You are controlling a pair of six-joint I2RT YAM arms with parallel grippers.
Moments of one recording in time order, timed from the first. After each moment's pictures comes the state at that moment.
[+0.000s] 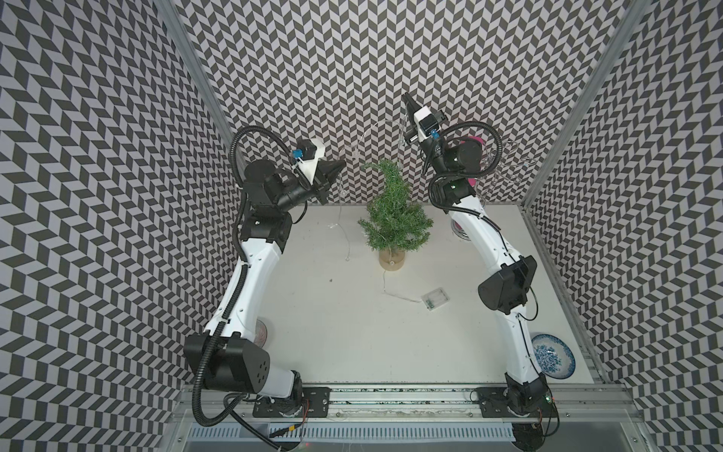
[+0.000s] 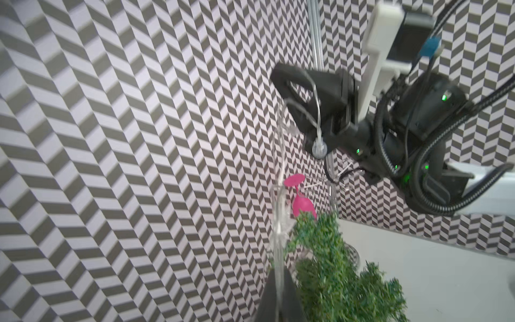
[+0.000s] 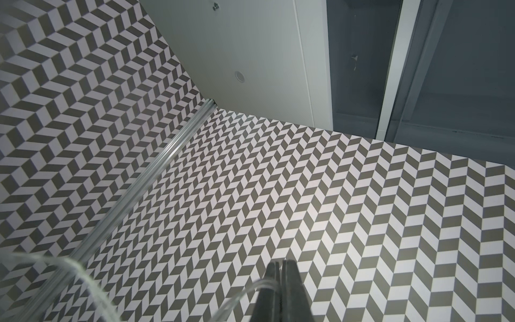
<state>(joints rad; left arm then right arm) -0.08 1.46 1.61 0.09 0.80 0.10 0.44 2.29 2.53 0.60 -0.27 -0.47</state>
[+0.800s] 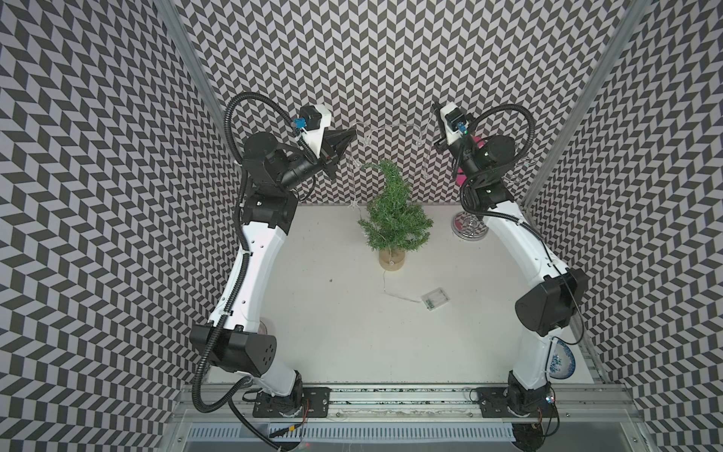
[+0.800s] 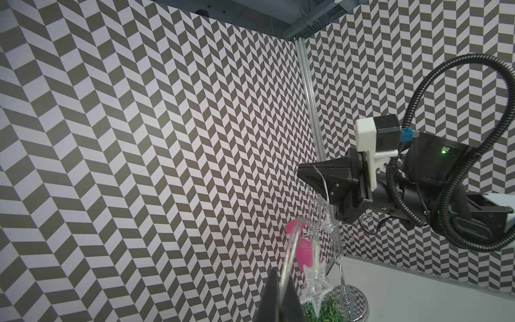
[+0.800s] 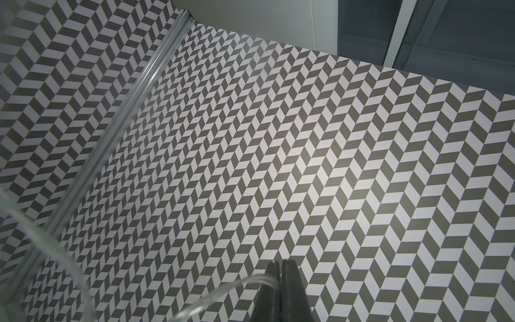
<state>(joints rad) -0.18 1.58 1.90 0.00 0.74 0.07 0.35 1.89 2.00 0.43 -0.23 -0.48</state>
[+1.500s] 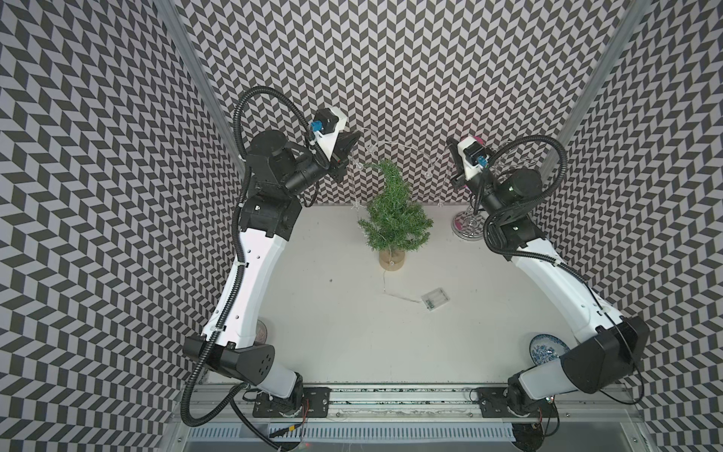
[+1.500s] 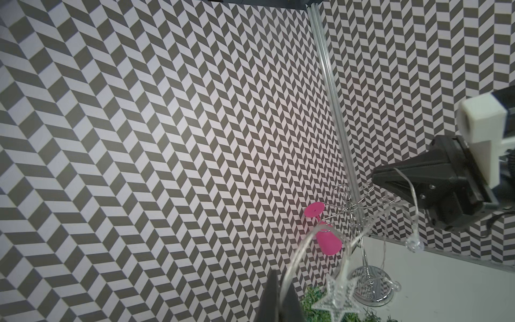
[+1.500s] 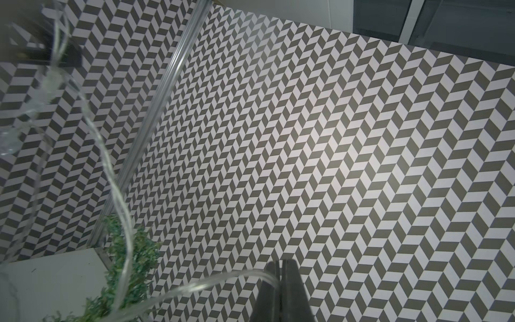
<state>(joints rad) -0.28 1.53 1.98 -0.26 0.51 0.30 0.38 1.48 1.48 0.40 -0.22 -0.47</state>
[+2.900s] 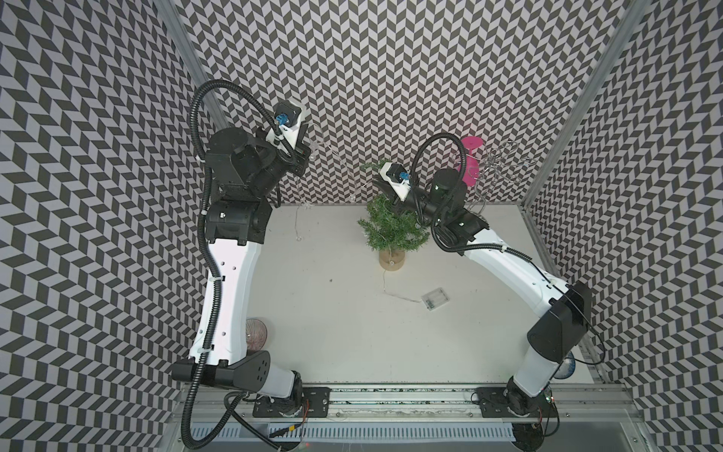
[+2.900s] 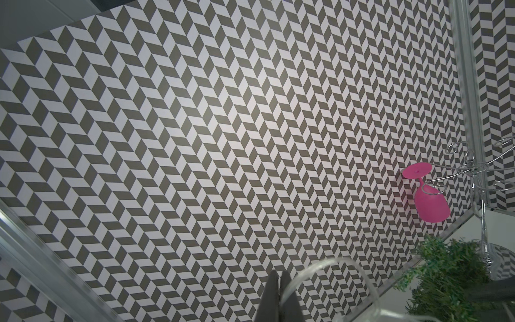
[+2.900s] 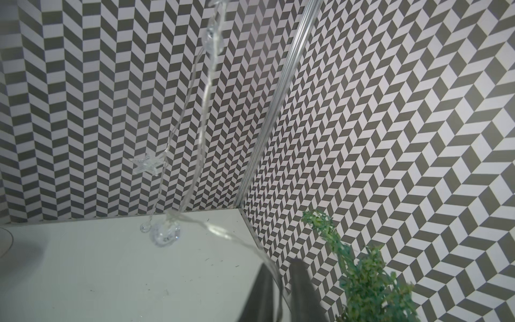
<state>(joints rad) -0.11 1.48 2.04 -0.39 0.30 0.43 0.63 1.76 1.73 0.10 -0.35 -0.43</state>
